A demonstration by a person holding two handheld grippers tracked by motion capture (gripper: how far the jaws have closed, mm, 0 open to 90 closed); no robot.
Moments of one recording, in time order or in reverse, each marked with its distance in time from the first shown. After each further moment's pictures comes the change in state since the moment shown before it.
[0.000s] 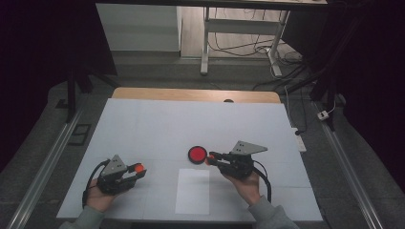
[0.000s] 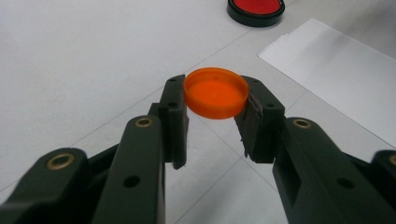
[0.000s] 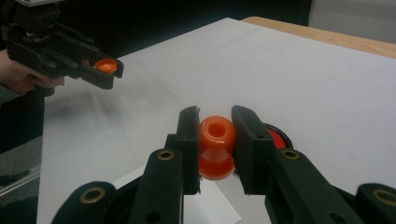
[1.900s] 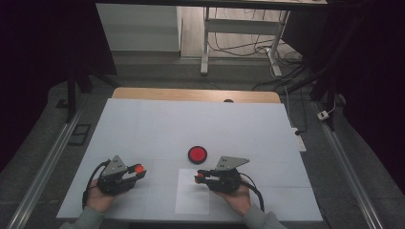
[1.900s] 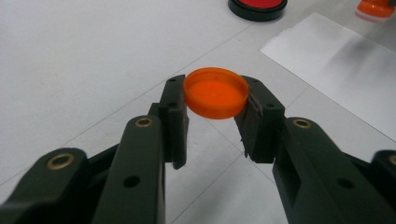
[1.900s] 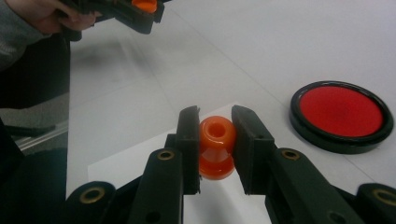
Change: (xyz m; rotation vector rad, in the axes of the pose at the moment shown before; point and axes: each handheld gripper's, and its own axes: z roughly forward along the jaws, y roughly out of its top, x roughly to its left) left arm 0.000 -0.002 0.001 0.013 0.006 -0.002; right arm 0.031 -0.030 0.027 0.135 0.098 -0.052
